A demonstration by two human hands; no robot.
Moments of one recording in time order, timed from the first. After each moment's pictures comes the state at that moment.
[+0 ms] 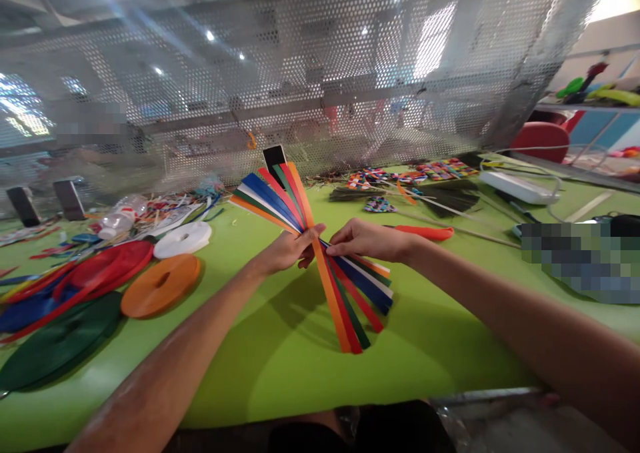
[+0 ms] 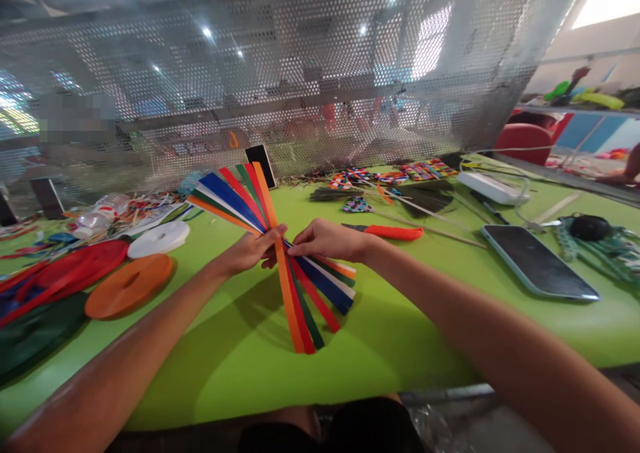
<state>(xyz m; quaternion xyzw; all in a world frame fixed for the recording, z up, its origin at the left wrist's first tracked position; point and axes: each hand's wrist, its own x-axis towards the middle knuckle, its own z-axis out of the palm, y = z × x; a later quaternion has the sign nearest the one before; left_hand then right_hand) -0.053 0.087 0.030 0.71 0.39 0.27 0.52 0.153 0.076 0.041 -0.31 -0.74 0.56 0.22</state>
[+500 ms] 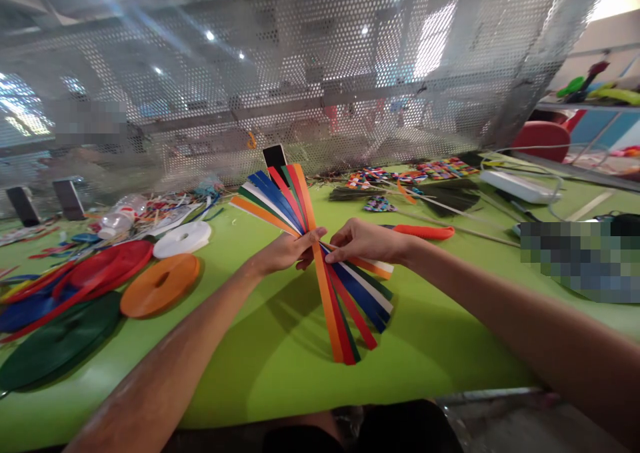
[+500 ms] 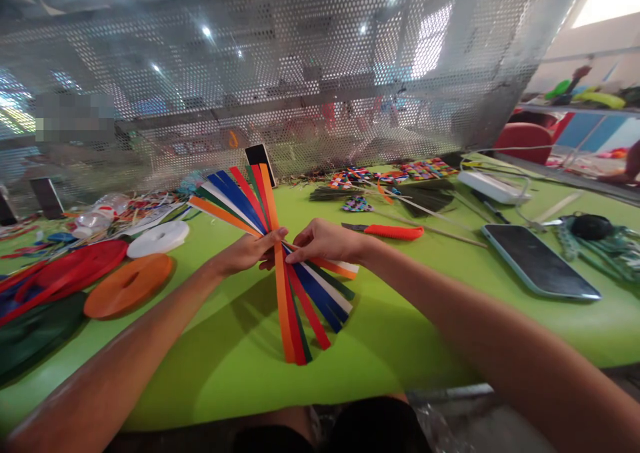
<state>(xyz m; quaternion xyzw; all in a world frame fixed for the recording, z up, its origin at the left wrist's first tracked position) -0.055 0.087 0.033 0.74 0.39 0.21 0.51 0.148 0.074 0.036 -0.35 -0.74 0.53 0.23</state>
